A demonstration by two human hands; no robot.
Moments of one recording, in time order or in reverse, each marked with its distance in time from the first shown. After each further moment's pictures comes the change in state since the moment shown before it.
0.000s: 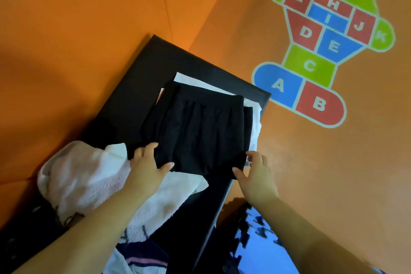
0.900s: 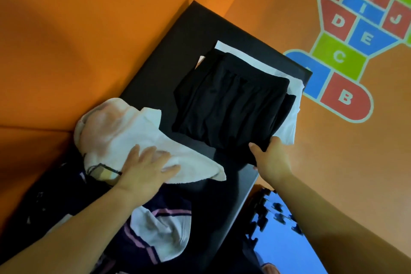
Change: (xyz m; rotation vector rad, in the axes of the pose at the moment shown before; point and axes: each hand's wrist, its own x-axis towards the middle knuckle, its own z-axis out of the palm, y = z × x) left_hand -0.036 -0.130 -0.010 0.984 -0.152 0.624; right_hand -0.011 -0.026 0.064 0.262 -0.014 0.150
